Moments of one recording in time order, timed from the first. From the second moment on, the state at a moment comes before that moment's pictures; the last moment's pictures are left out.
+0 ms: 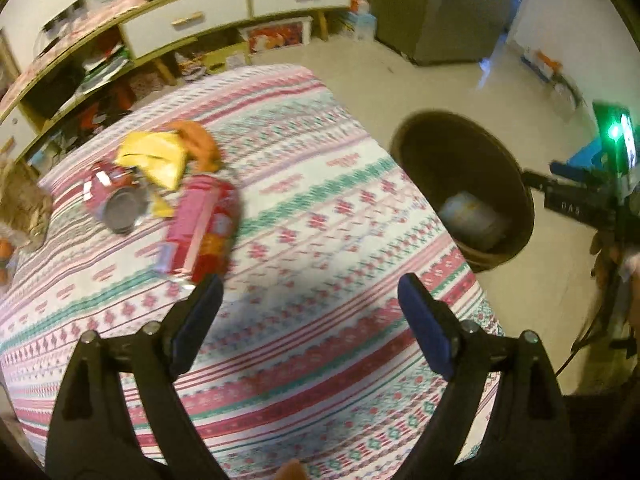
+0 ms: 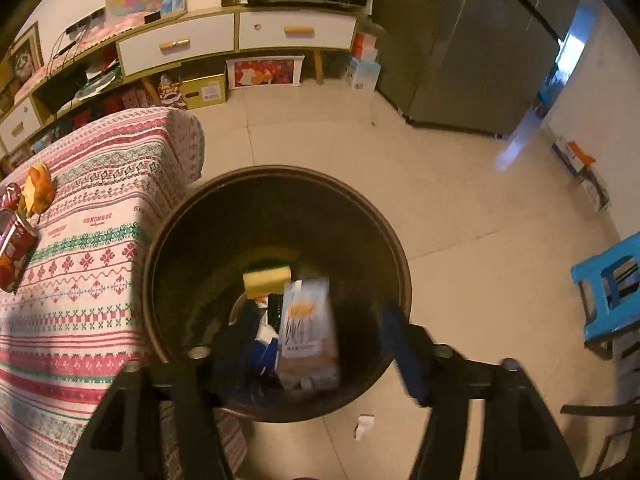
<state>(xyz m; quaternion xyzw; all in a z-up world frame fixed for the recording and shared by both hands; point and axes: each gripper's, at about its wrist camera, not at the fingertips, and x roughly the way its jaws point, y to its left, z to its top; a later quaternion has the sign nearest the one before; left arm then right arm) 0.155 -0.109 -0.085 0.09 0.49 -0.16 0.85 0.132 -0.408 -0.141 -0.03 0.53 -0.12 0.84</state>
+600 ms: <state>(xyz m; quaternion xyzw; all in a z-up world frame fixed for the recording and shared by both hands) 0.164 -0.008 -0.079 0.00 0.49 -0.08 0.87 0.138 -0.330 -0.118 -0.07 0.52 -0.08 0.85</state>
